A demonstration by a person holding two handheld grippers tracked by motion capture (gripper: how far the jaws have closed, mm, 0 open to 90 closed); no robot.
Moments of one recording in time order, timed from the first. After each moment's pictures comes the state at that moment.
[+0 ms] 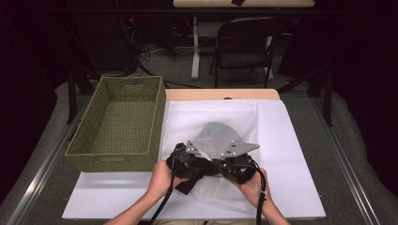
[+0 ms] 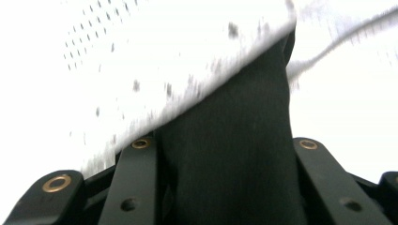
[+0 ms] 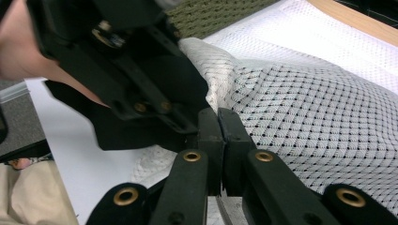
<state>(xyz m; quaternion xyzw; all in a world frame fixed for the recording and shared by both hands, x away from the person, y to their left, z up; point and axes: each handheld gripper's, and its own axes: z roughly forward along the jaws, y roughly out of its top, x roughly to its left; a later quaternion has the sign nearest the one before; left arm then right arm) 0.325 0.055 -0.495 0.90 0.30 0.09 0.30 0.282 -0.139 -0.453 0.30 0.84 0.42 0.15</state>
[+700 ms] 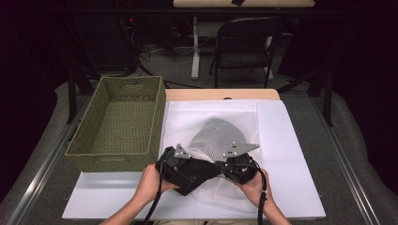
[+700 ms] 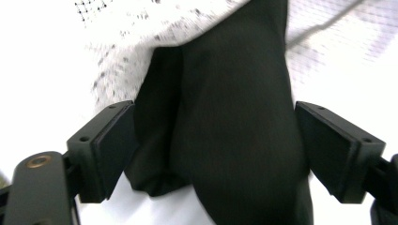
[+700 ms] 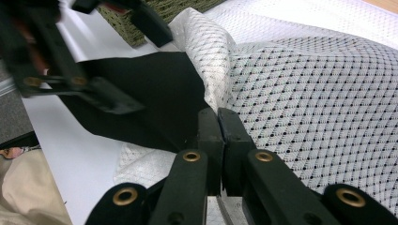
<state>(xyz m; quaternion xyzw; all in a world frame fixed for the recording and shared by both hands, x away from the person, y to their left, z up) 0.308 0.090 -0.492 0.91 0.30 0.09 0.29 0.289 -0.146 -0.469 0.32 0.85 0.40 0.13</state>
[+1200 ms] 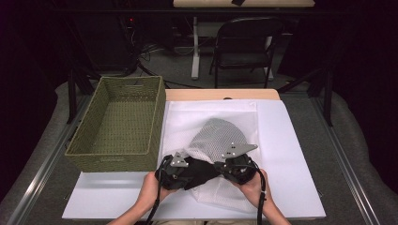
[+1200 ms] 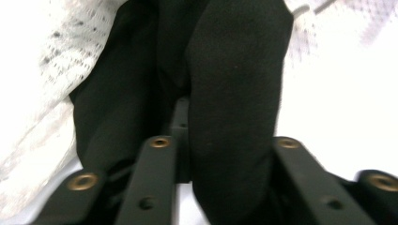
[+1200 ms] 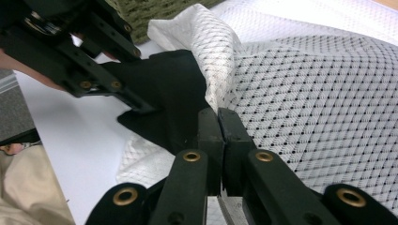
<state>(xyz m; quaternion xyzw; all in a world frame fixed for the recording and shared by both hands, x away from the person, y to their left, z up) 0.304 0.091 -0.522 0.90 0.29 0.07 0.32 0.288 -0.143 -0.469 0.32 0.85 0.39 0.13</state>
